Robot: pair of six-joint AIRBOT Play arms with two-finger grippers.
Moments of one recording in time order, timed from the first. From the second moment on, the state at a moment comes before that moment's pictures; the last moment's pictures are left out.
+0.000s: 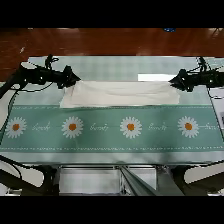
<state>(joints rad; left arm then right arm) 0.09 -1.78 1.37 0.59 -1.04 -1.37 -0.36 -1.75 1.38 -0.76 1.12 1.34</state>
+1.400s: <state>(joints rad) -0.10 -1.04 0.80 1.01 -0.75 -1.45 -0.41 -1.84 1.35 -0.78 1.19 1.37</state>
